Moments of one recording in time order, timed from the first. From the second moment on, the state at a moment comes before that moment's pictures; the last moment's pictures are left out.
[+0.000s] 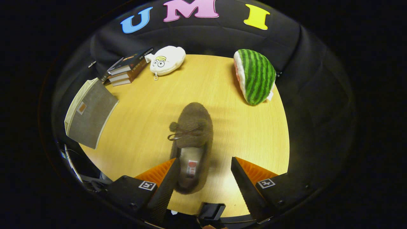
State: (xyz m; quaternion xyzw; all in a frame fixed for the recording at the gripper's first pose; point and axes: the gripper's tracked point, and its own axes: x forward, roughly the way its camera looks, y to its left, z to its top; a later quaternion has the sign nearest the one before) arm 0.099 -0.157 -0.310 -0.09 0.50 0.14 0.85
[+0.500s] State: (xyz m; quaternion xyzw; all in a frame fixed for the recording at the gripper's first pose) arm 0.132 -0.151 -0.358 -0.02 0.55 0.14 0.82
